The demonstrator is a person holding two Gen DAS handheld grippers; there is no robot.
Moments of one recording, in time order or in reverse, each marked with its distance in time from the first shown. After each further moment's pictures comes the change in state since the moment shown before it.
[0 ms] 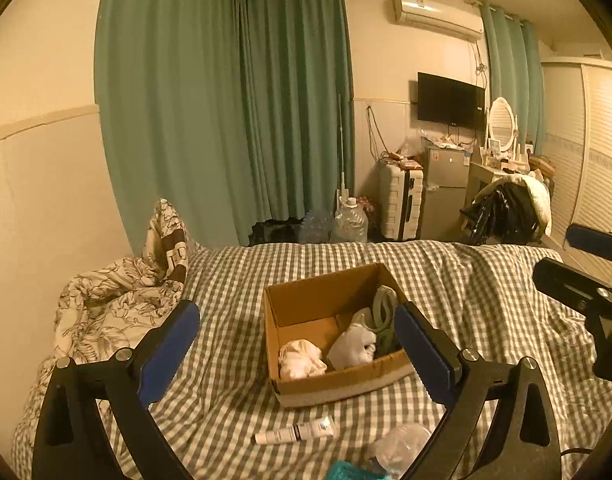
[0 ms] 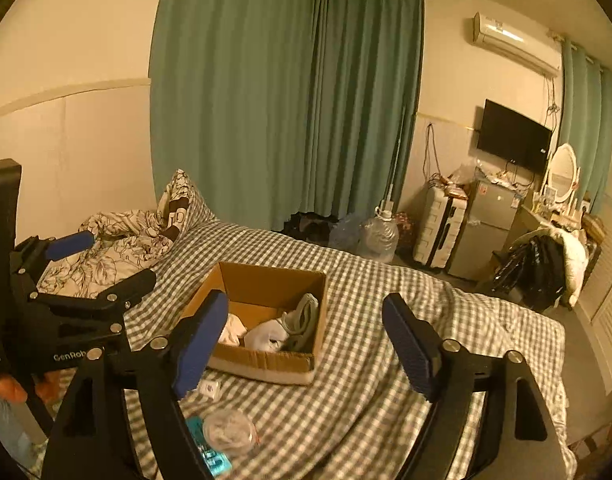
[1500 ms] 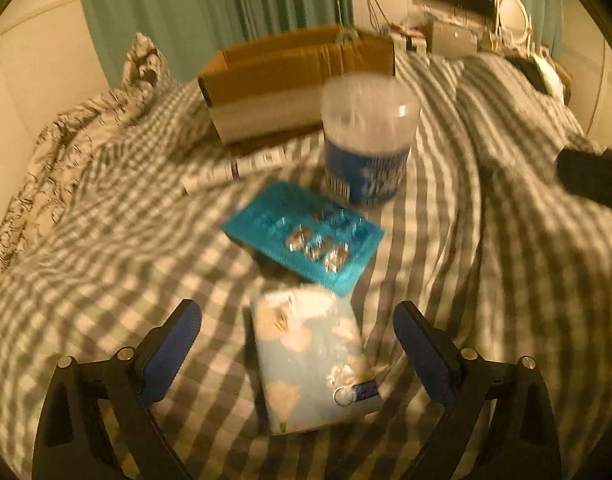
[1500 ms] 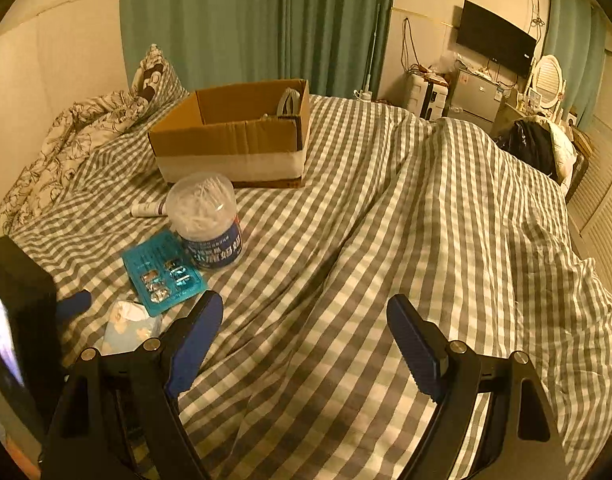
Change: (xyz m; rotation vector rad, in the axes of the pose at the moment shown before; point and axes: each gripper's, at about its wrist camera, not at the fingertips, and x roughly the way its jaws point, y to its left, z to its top) left arm 0.016 -0.077 -0.249 0.042 0.440 0.047; right arm 0.010 0.012 -0.202 0.093 0.354 -0.065
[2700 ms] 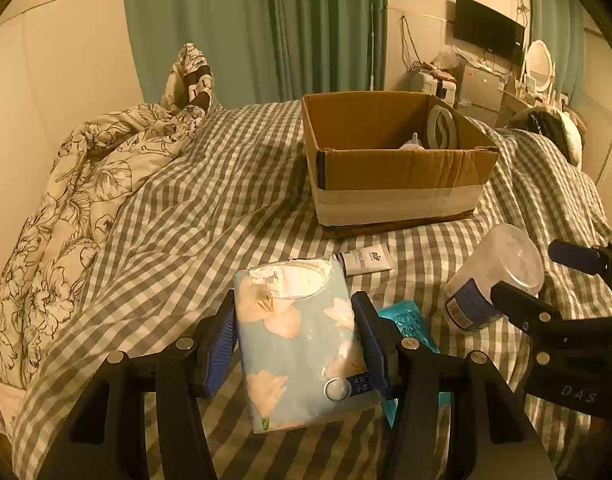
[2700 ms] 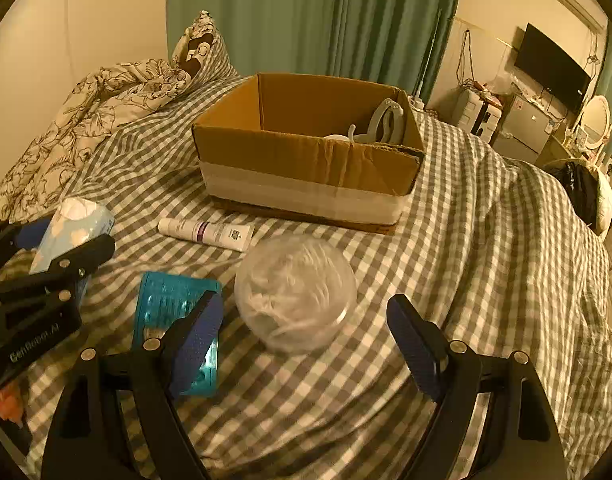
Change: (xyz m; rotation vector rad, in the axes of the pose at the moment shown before) left arm 0.000 0.111 0.079 -0.104 -0.095 -0.001; right arm 0.078 0.080 0.064 -0.148 0.037 0.084
